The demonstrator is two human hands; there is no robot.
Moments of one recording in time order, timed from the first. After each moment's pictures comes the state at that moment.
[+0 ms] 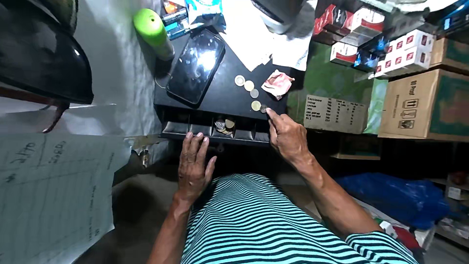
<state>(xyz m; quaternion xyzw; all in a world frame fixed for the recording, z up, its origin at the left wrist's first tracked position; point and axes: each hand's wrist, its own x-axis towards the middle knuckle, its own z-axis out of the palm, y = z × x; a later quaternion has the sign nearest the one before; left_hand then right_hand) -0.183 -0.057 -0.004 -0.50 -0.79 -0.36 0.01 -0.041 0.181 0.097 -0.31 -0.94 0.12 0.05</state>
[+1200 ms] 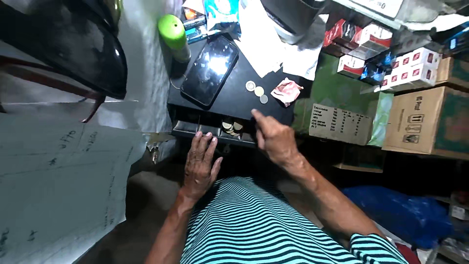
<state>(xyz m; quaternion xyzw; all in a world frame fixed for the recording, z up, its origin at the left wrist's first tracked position) -0.185 -0.055 -0.002 -0.50 -0.79 -0.37 0.00 -0.084 0.164 0.104 -0.23 -0.96 0.17 0.04</state>
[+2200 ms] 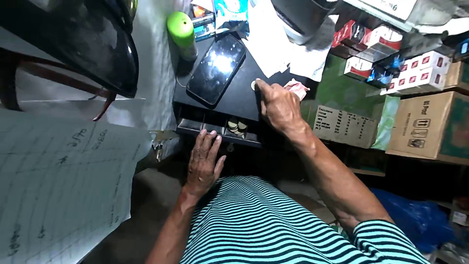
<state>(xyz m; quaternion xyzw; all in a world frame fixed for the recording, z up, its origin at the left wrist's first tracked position) -0.186 -0.051 -0.004 -0.49 -0.79 -0.37 0.01 -0.146 0.213 0.108 -0.26 -0.96 0.10 -0.04</state>
